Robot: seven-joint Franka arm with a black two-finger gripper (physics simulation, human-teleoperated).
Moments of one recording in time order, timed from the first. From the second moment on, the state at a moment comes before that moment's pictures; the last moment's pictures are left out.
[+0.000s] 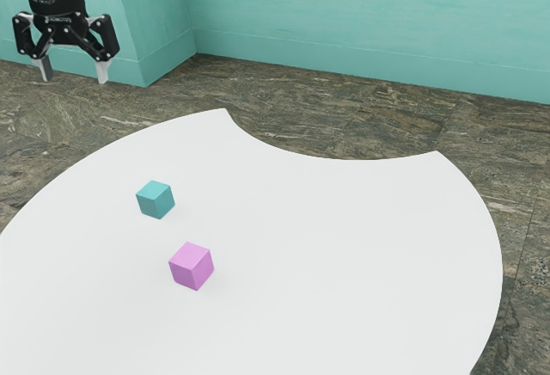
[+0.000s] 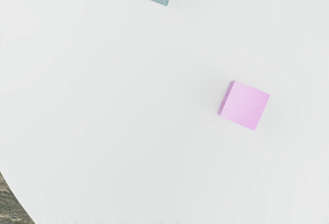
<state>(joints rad) 0.29 -0.13 -0.18 -1.49 0.06 1.30 -0.27</state>
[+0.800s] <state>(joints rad) 0.29 -0.16 -0.21 -1.15 0.04 1.19 -0.41</state>
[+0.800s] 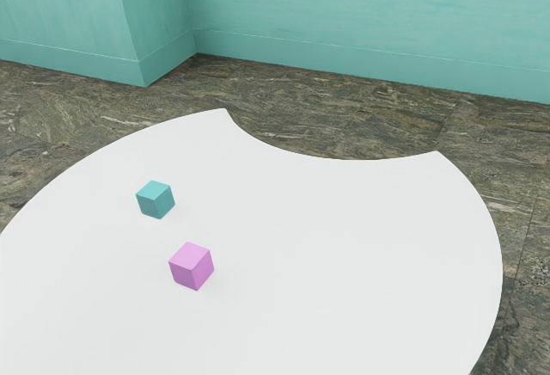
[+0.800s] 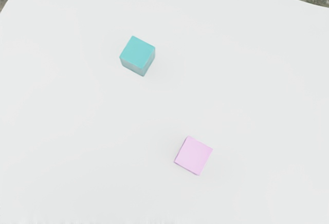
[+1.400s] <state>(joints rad) 0.29 -0.15 -0.22 -2.03 0.02 1.66 -0.40</state>
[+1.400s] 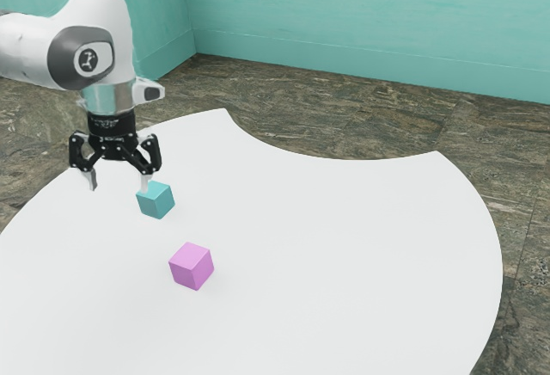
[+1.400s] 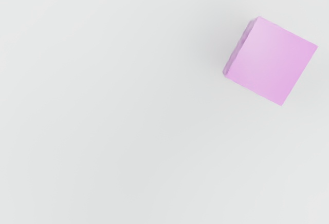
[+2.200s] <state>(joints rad) 0.31 0.38 -0.06 -1.78 0.01 2.25 0.37</state>
